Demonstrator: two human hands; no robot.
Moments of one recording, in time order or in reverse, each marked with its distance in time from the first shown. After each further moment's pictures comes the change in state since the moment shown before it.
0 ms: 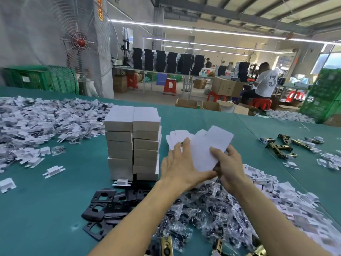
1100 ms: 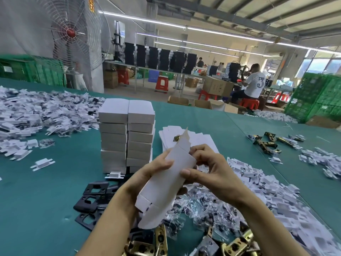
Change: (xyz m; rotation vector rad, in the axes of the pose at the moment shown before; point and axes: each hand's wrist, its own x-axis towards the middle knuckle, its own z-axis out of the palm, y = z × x) left_hand -0.069 -0.039 -0.054 -1.539 -0.658 0.003; right_hand -0.080 -0.026 0.003 -0.399 -0.609 -0.305
